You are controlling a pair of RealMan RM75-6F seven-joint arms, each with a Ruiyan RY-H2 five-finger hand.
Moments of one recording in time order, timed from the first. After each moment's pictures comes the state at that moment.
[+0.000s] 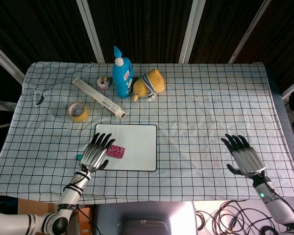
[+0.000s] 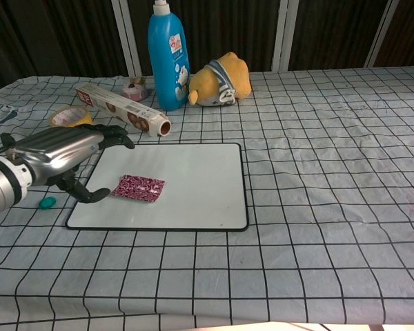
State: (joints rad) left arm -0.69 -1.56 -0.04 -1.65 0.98 1.19 0.64; right arm 0.35 -1.14 0.00 -1.60 -1.43 1.11 -0.17
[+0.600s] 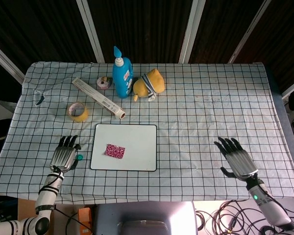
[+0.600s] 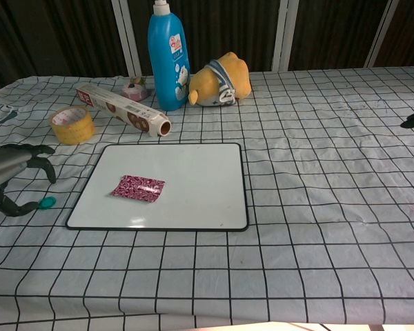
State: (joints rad) left arm -0.57 -1.50 0.00 -1.49 0.94 1.15 0.54; right arm 0.35 -1.17 0.00 -1.62 -1.42 1.10 -0.21
